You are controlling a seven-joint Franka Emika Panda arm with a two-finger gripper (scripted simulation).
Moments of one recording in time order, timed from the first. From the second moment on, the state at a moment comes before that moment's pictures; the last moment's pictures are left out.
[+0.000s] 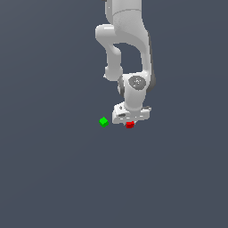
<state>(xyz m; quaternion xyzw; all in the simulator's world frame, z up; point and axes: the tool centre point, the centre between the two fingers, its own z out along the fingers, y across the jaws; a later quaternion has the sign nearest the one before) -0.072 0.090 0.050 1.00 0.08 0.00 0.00</state>
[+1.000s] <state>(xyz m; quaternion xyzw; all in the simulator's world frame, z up) -0.073 0.086 0.112 1.00 0.08 0.00 0.00</state>
